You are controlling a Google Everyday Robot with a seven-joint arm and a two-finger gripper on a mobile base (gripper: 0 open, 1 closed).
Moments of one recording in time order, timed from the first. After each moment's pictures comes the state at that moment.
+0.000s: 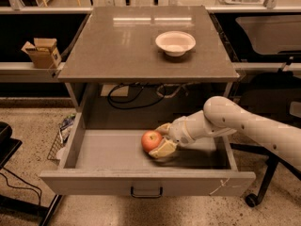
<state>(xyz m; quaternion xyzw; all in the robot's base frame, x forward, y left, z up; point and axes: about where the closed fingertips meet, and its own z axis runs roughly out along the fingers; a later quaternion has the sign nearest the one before) 0.547 -0.025 0.609 -0.57 0.70 0.31 0.30</state>
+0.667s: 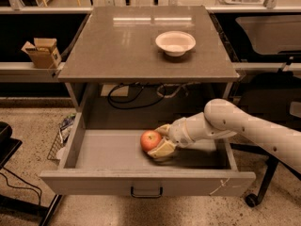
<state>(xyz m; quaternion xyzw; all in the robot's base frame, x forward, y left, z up) 0.546 -0.019 0.605 -0.56 0.70 0.32 0.31</state>
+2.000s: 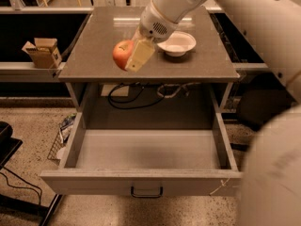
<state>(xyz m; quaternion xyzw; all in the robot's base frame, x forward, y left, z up) 0.617 0.039 0.914 -0.67 0.68 0.18 0.24</state>
